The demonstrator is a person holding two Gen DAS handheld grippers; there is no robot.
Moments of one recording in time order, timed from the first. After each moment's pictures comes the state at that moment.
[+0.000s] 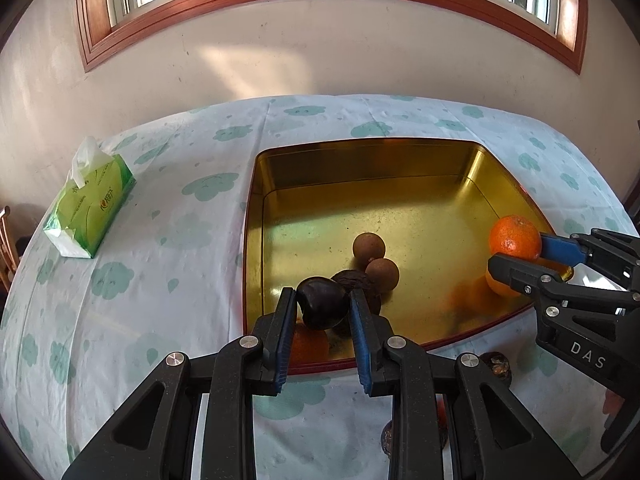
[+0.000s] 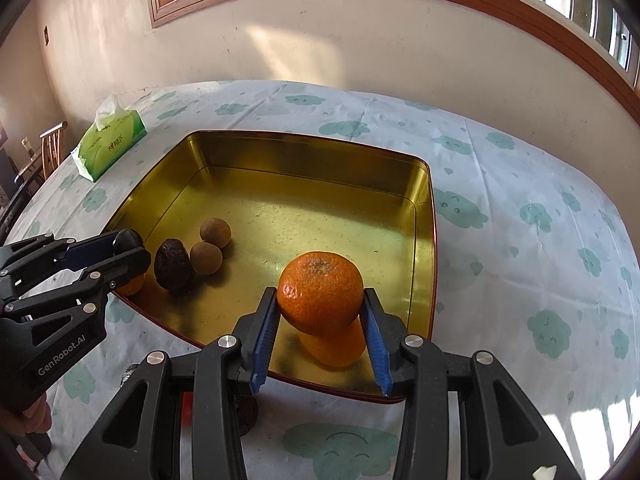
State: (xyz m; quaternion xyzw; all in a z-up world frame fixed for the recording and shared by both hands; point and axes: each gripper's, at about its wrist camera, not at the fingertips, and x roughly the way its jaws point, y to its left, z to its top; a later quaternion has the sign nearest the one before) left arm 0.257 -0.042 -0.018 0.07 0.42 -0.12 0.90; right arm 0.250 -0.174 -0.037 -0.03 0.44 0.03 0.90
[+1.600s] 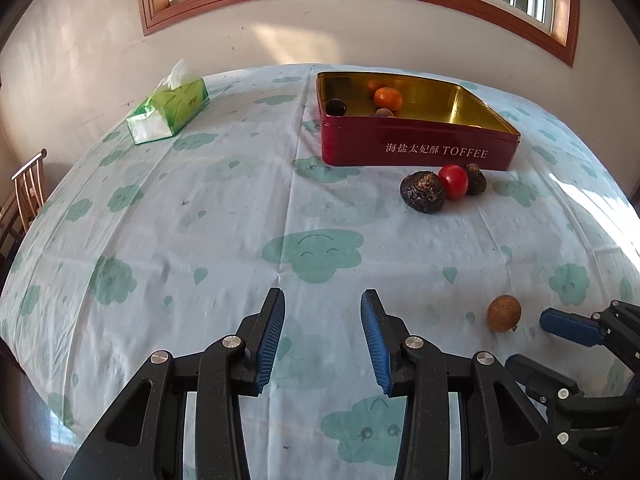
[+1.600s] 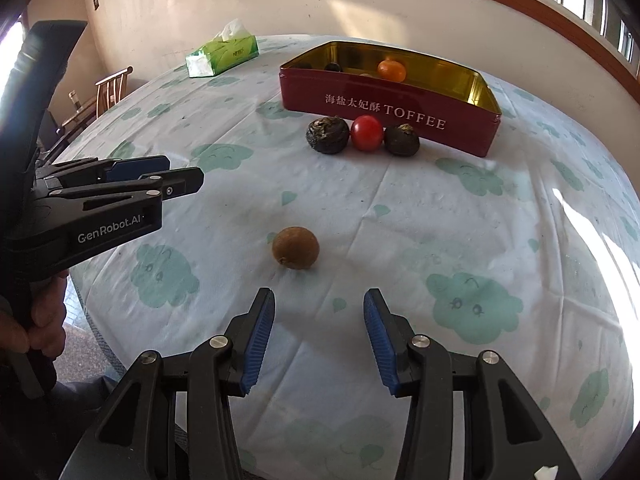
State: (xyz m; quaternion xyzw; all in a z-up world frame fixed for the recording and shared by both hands) left arm 0.079 0.030 -0.036 0.05 0.43 -0.09 0.90; right arm 0.037 -0.093 -0.071 -0.05 0.46 0.10 0.88
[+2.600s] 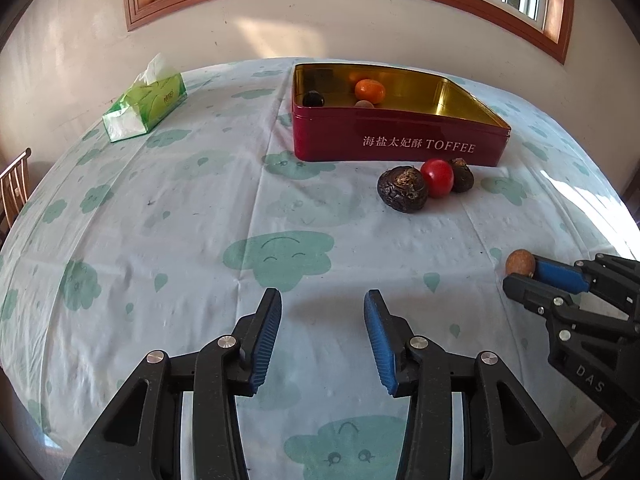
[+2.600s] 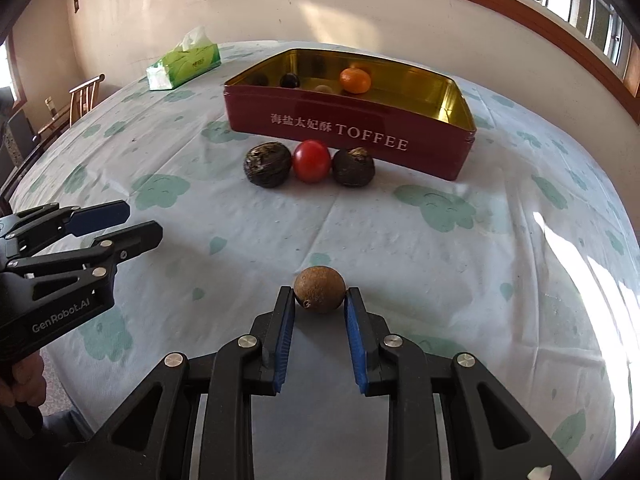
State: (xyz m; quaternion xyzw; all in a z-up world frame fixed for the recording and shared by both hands) left arm 0.093 0.012 -0.048 0.04 0.44 -0.11 0.89; right arm 0.080 -0.122 -0.071 -0.06 0.45 0.05 0.89
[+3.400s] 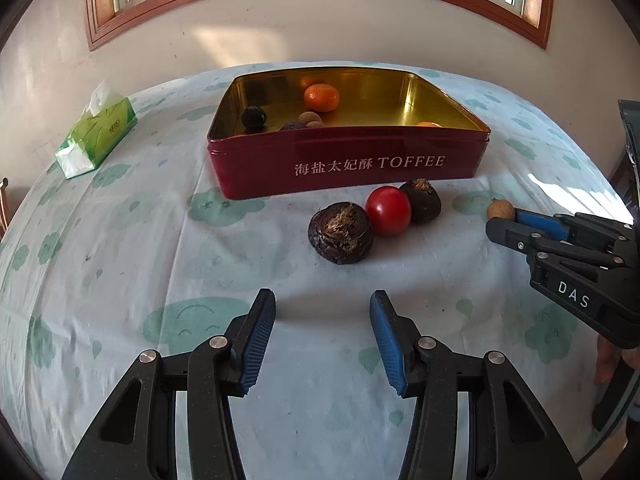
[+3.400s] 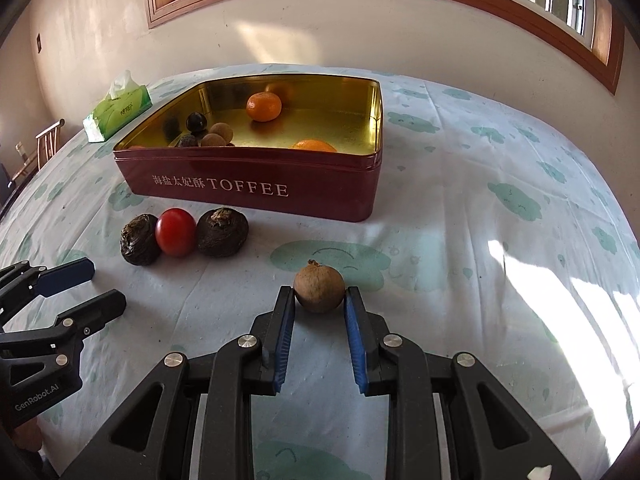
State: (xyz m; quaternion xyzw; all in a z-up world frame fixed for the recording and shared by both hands) left arm 0.130 -0.044 -0.051 0.06 0.43 -0.15 0.89; right arm 0.138 -0.188 -0.071 -0.01 0.43 0.00 0.90
